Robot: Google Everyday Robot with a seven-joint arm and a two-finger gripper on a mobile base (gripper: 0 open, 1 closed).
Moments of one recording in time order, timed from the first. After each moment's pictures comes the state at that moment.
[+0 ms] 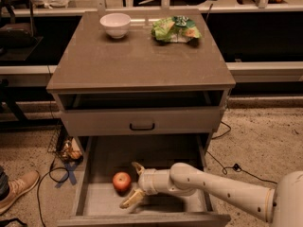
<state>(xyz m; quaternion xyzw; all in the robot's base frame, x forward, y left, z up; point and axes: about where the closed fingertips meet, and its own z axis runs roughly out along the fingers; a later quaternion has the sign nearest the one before) 0.502 0.105 0.396 -0.52 0.66 0.37 0.40</state>
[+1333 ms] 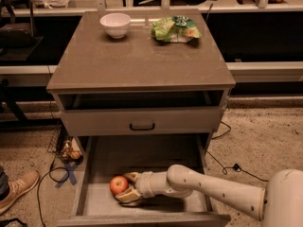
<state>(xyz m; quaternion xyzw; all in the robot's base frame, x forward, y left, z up) 0.493 0.120 0.377 -0.51 0.66 0.39 0.38</state>
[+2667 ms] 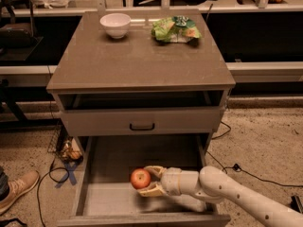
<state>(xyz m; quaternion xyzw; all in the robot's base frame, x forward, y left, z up) 0.489 0.020 0.465 -0.49 0.65 0.35 0.46</state>
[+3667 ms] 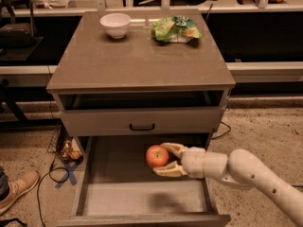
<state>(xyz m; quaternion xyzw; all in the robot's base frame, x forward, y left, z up) 0.504 -0.040 0.593 -0.49 0.62 0.32 0.52</state>
